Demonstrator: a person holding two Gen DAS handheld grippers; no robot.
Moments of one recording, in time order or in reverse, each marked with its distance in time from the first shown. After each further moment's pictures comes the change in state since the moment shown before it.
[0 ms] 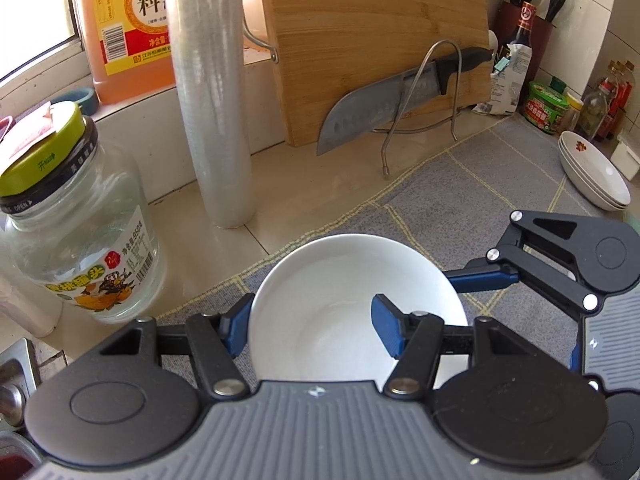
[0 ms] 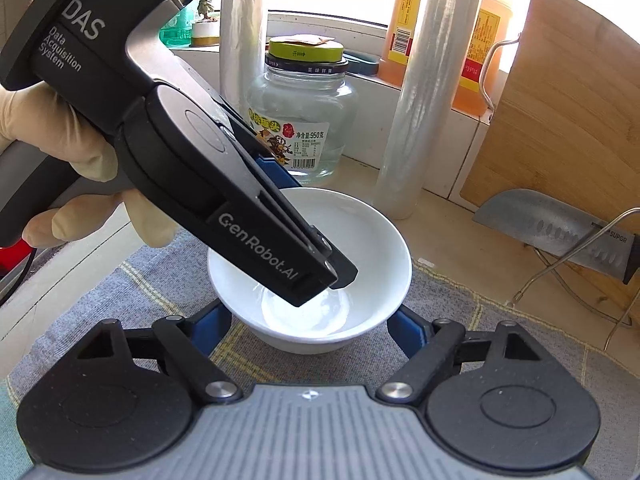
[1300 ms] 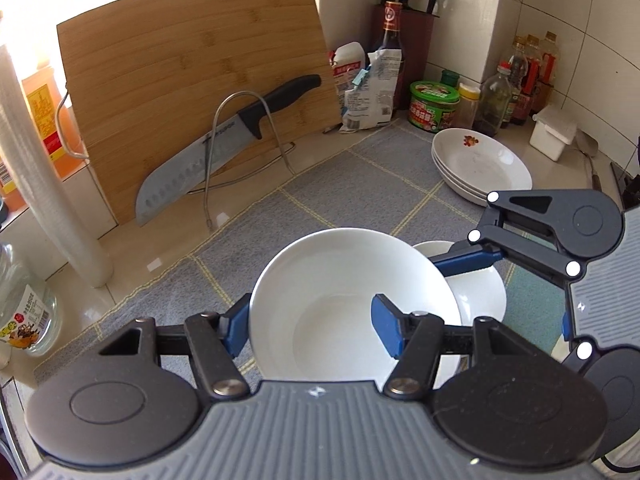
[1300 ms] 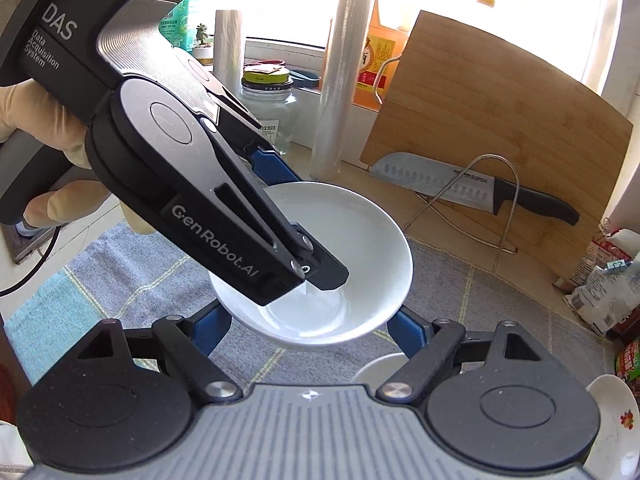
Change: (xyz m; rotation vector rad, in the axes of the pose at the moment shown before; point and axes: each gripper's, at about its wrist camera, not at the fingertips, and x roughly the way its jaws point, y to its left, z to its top) left arm -0.049 -0.180 0.023 0.146 -0.051 -0.070; right arm -0.164 -0.070 -0.084 0.005 -0.018 -0.050
